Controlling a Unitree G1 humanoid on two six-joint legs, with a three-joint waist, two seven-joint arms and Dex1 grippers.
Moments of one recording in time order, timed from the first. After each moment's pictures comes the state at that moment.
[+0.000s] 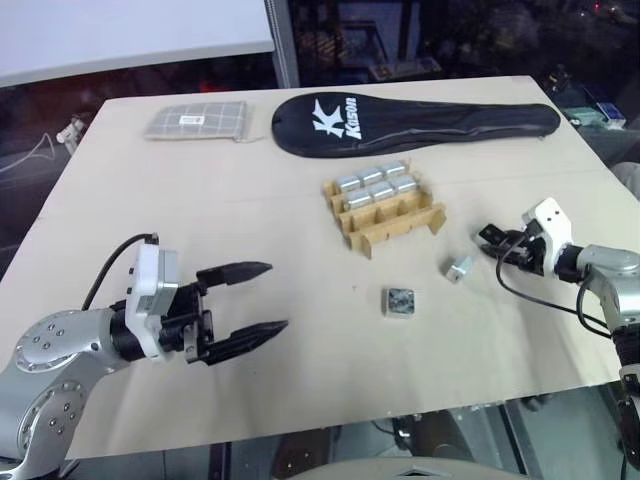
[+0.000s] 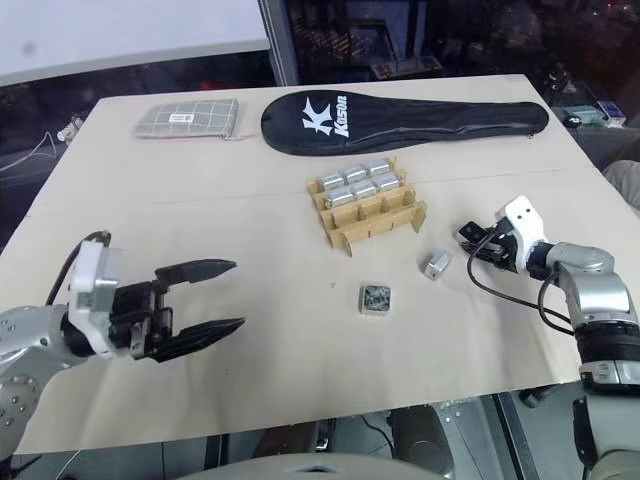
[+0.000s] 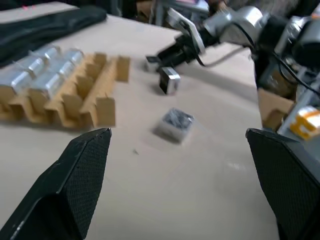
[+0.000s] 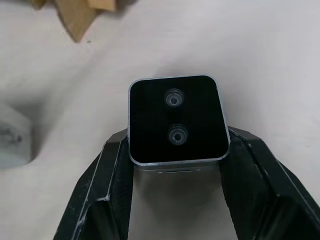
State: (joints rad) left arm 0.16 0.82 0.43 -0.57 -0.87 0.50 -1.02; right arm -0.42 -0.73 -0.04 0.32 0.20 0.30 0.92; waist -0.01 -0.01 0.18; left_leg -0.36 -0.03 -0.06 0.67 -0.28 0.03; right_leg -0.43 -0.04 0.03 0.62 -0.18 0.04
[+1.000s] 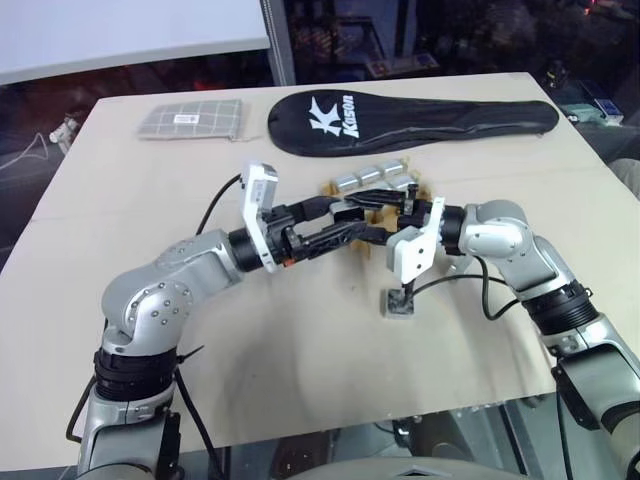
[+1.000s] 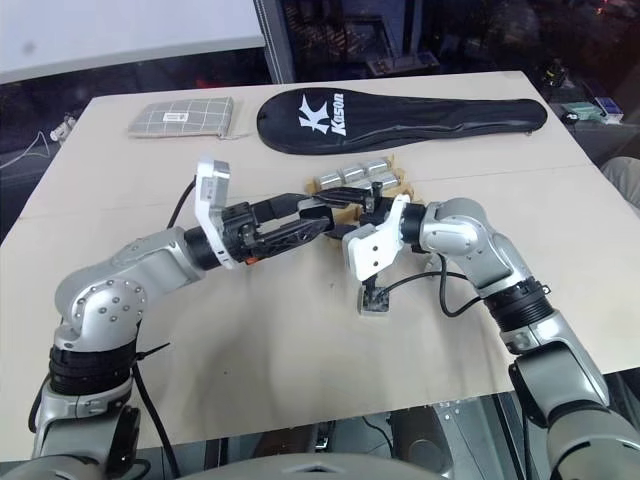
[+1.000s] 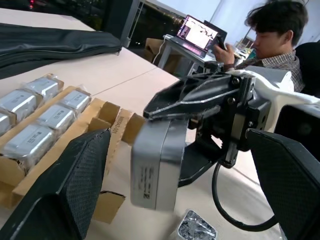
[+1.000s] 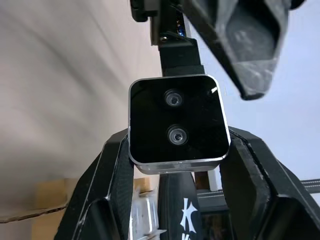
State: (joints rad) left arm -0.42 0.57 0.11 -0.37 -1.00 0.87 -0.59; right arm -0.72 -0.49 0.34 0.14 -0.29 -0.65 0.74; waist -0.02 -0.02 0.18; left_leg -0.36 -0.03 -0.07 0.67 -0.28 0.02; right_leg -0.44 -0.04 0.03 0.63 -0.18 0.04
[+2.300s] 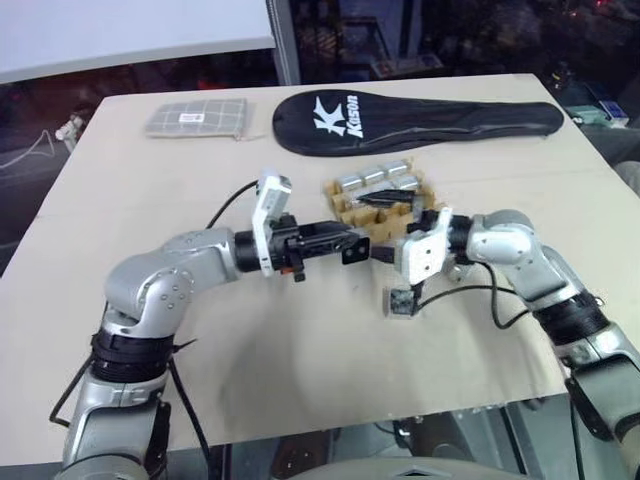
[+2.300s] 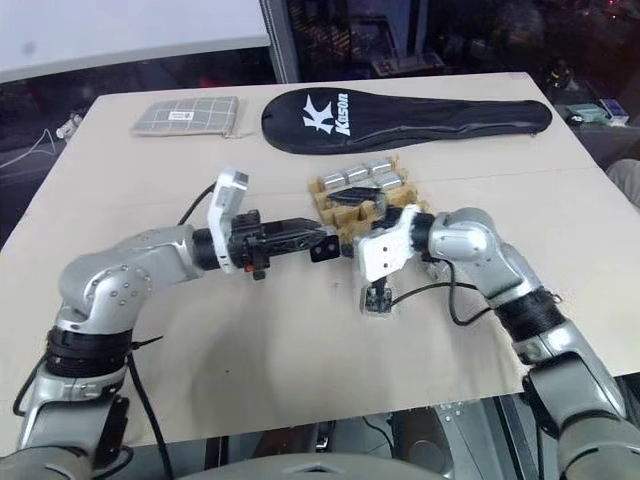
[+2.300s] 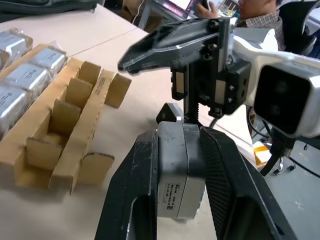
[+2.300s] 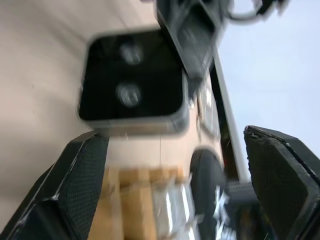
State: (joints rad) left arm -0.48 0.62 0.01 -0.24 -0.88 0.86 -0.80; right arm -0.59 -0.59 0.32 0.02 -0.13 -0.45 0.81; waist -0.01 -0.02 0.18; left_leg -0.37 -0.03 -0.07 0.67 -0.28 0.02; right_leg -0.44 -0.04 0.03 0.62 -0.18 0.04
